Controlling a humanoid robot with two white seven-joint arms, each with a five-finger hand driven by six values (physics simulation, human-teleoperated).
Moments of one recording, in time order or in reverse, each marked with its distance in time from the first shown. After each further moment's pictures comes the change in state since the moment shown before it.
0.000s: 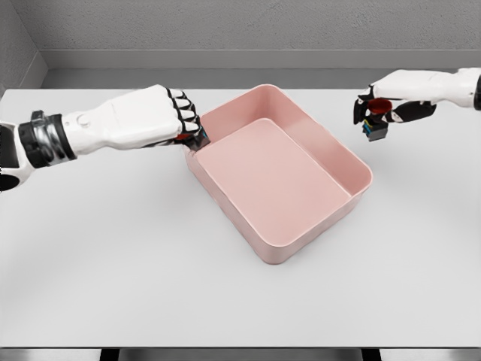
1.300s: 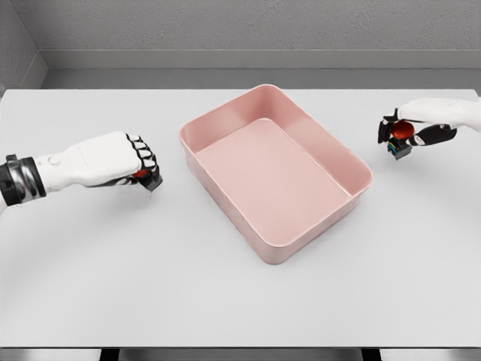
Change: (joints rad) left arm 0.179 0.127 0.032 0.074 -0.014 0.000 0.027; right arm 0.100 -0.047 0.003 0.063 0.019 0.018 -0.038
